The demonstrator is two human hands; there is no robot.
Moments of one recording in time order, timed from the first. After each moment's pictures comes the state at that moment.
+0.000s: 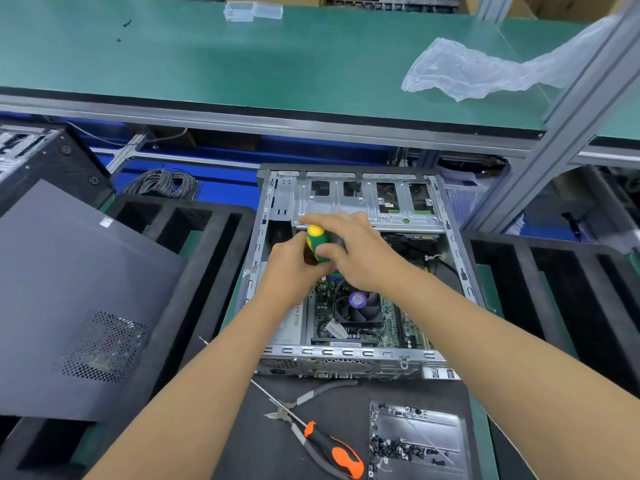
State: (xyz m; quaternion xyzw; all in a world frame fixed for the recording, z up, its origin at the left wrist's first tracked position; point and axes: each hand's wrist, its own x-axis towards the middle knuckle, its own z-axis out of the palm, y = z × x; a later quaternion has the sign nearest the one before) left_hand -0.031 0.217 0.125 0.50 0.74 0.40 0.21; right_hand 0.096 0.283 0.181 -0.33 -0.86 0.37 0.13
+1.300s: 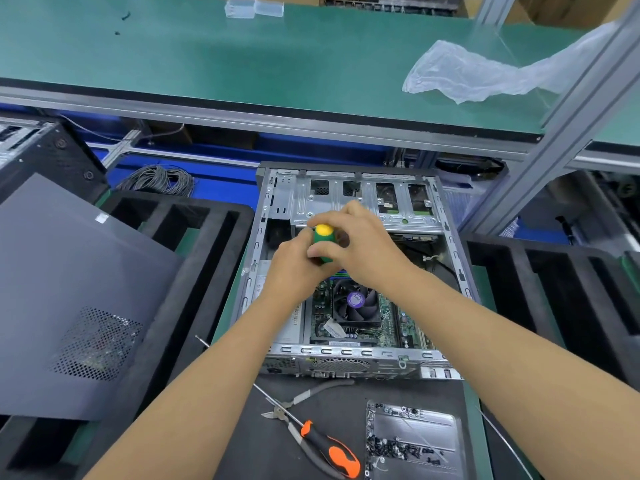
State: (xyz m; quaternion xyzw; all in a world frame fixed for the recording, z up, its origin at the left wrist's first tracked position) left_hand -0.024 0.221 0.127 0.49 0.75 0.38 0.23; right_hand 0.096 0.286 0.181 -0.33 -0.85 0.35 0.21
